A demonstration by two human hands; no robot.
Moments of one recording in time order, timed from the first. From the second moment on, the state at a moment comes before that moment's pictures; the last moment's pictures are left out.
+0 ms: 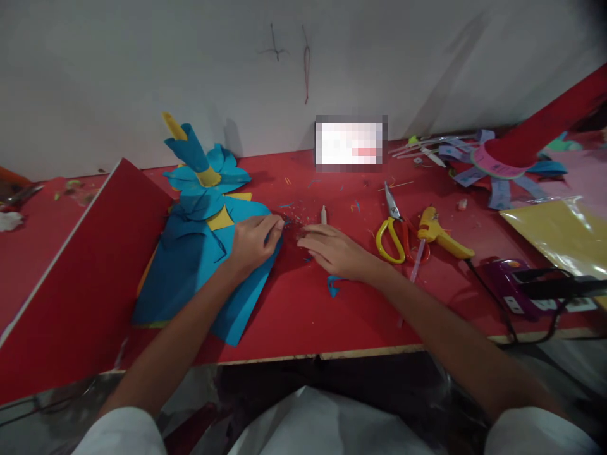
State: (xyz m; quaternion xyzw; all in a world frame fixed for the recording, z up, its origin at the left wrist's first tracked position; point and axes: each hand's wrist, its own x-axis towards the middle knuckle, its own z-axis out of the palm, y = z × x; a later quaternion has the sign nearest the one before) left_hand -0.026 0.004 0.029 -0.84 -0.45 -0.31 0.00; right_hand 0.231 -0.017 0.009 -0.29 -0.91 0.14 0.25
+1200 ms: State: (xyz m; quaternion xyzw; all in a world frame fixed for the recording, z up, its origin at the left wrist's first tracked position) left_hand -0.020 0.012 0.013 -0.87 -0.37 -0.33 0.00; right_hand 0.250 0.000 0.015 -0.49 -0.70 0.17 0.49
